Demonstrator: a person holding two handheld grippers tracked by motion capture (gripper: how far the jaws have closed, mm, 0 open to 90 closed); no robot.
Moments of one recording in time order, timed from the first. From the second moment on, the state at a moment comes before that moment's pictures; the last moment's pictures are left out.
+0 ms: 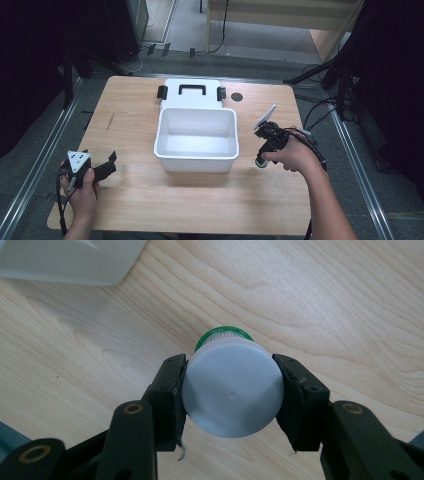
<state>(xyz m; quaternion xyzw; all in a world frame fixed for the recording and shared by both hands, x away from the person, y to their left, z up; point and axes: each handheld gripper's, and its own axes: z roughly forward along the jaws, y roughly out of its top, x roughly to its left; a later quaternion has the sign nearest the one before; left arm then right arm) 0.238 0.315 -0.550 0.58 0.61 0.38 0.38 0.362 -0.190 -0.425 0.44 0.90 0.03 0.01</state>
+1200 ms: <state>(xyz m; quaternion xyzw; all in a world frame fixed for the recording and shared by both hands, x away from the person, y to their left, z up) 0.239 0.314 -0.550 0.58 0.61 0.37 0.38 0.386 -0.152 -0.349 0.41 0.91 0.03 0.02</state>
